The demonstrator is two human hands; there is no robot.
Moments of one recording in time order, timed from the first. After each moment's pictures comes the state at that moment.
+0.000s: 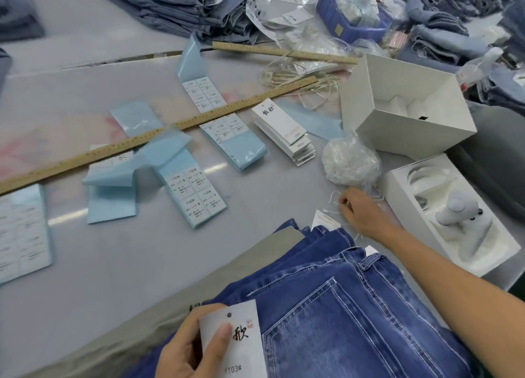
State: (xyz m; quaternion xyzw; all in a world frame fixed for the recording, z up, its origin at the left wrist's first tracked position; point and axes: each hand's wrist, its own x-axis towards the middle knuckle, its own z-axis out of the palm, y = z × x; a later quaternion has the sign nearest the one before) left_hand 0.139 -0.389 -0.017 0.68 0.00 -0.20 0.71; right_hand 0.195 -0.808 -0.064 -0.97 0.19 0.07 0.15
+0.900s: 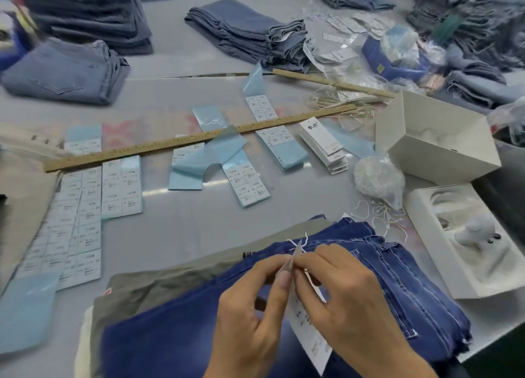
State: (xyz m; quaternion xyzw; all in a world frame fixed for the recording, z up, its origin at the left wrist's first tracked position) left_hand 0.101 -0.372 0.069 0.71 -0.13 -0.01 0.69; right_hand 0.085 -0.519 0.118 -0.97 -0.06 -0.14 0.20
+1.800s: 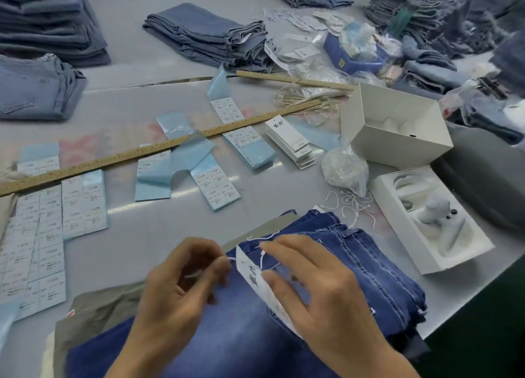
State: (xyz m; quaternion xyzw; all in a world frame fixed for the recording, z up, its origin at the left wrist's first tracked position) left_hand 0.136 -0.341 0.085 0.73 -0.15 -0.05 0.66; right_hand 0.060 -0.532 0.132 -0.95 -0.03 -0.17 0.28
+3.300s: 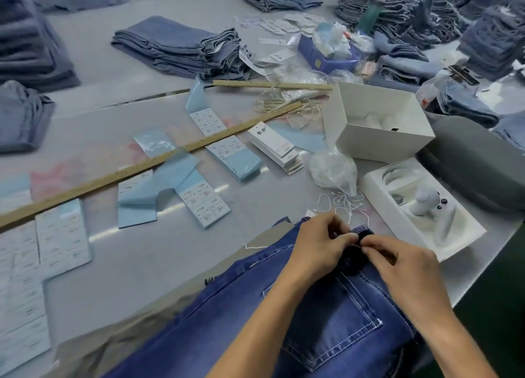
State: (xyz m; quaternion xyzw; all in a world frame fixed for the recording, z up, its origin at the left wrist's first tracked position) left_hand 0.166 -0.561 0.048 0.71 -0.24 -0.29 0.60; right_hand 0.040 -0.664 0.089 -0.92 0.29 -0.16 0.23
